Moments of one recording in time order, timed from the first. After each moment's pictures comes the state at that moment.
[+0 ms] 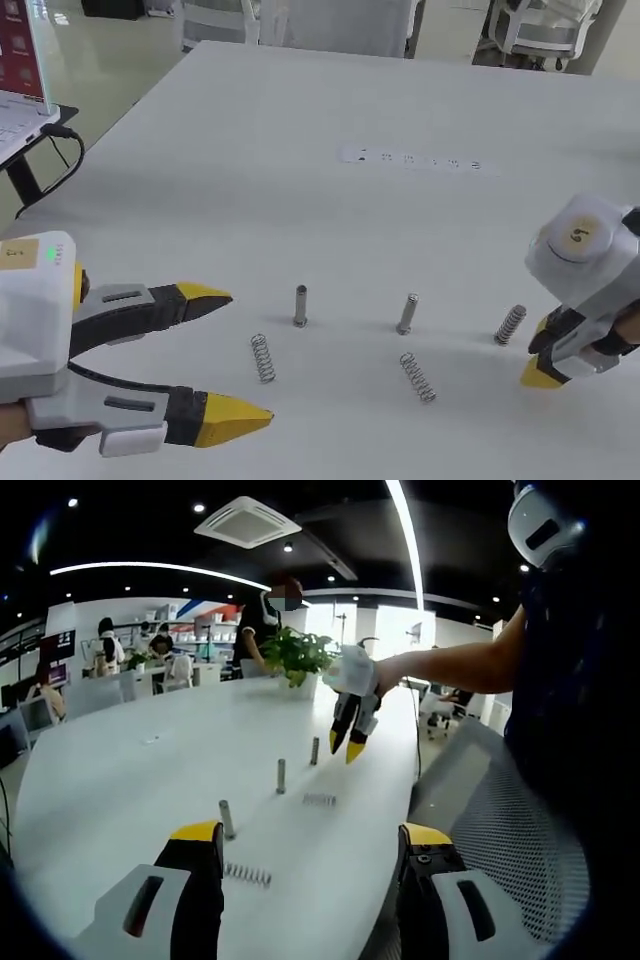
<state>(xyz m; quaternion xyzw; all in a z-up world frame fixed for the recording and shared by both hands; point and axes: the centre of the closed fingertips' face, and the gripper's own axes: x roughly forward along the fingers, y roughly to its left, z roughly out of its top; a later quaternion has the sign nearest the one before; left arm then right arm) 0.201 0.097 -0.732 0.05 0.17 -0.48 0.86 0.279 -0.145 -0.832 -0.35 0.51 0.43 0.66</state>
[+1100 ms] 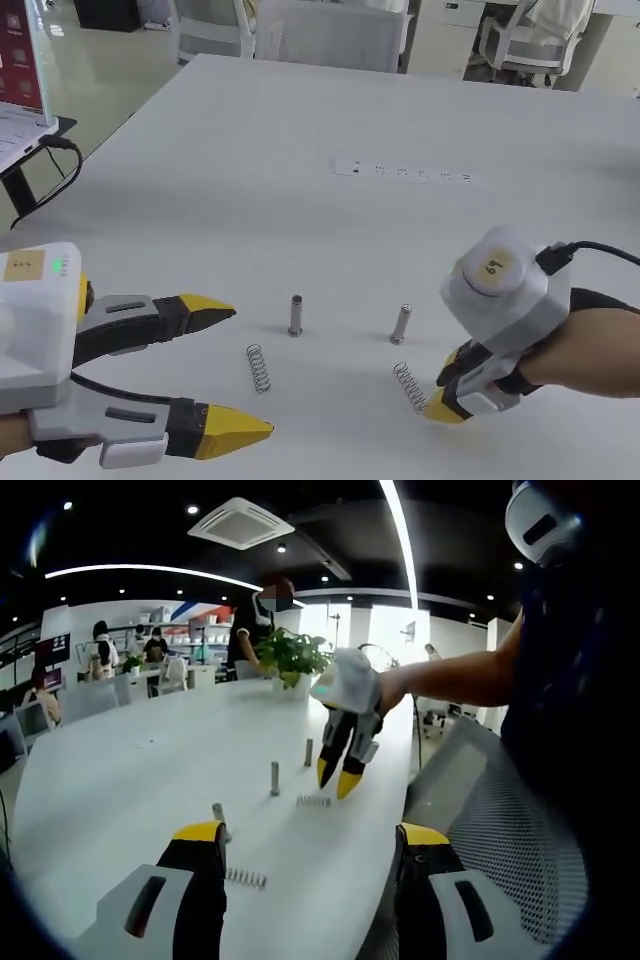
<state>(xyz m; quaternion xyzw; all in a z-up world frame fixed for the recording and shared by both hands) 0.197 0.093 -0.731 0.05 0.16 -0.49 0.85 0.249 -0.057 -0.845 -0.30 0.48 0.48 0.67</state>
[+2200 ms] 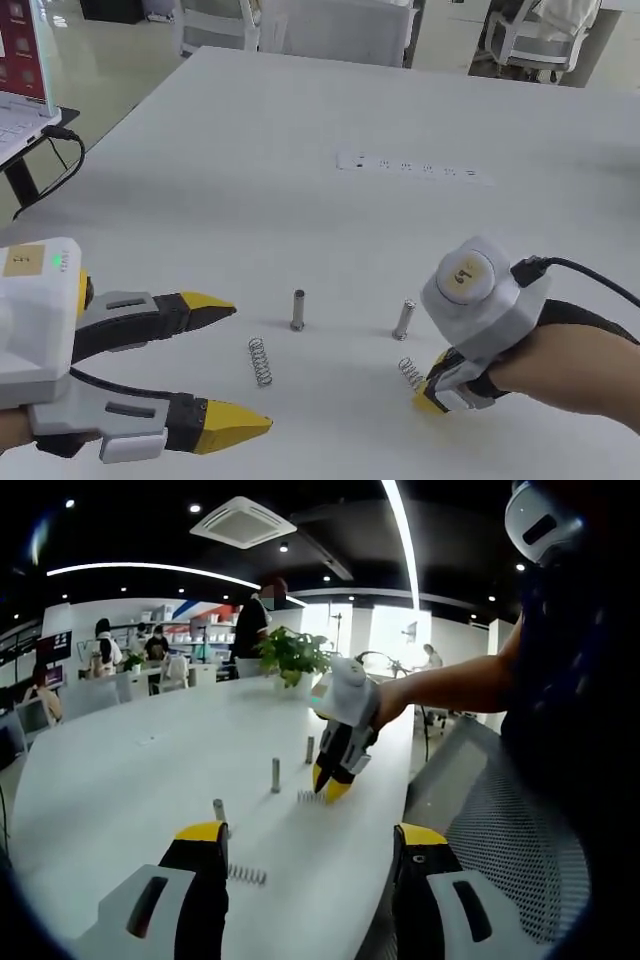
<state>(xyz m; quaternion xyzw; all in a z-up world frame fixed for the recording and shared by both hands) 0.196 0.094 -0.734 0.05 0.16 -0.49 0.85 0.261 -0.055 -0.858 -0.30 0.48 0.43 0.70</state>
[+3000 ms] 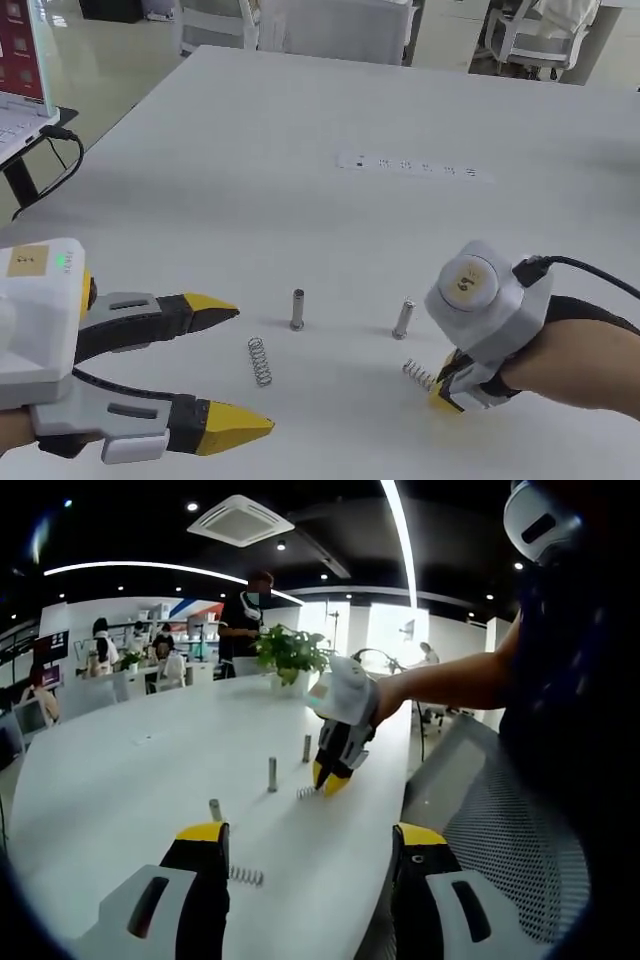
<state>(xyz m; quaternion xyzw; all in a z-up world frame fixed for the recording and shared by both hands) 0.195 0.092 -0.735 0.05 0.17 -0.50 0.85 0.260 -0.065 -0.858 -0.34 0.48 0.44 0.68</state>
